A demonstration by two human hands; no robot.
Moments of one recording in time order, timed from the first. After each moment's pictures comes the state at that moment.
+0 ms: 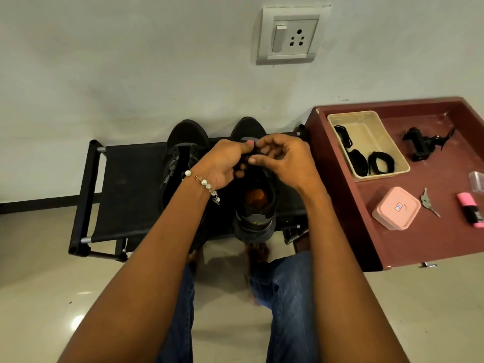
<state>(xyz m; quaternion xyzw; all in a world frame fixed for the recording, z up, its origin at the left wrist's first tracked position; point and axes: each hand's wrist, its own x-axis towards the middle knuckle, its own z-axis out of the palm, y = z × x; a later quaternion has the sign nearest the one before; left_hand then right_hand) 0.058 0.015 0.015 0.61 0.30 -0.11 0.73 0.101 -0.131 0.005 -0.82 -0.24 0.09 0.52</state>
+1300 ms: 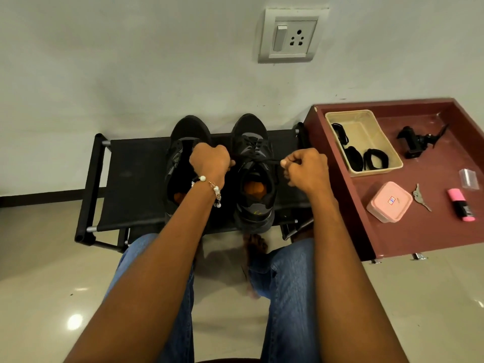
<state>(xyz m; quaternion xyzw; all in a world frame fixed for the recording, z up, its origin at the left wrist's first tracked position) 0.044 0.021 -0.011 0.60 0.48 0.10 0.63 0.095 -0.165 -0.018 -0.91 -0.07 0.09 0.40</state>
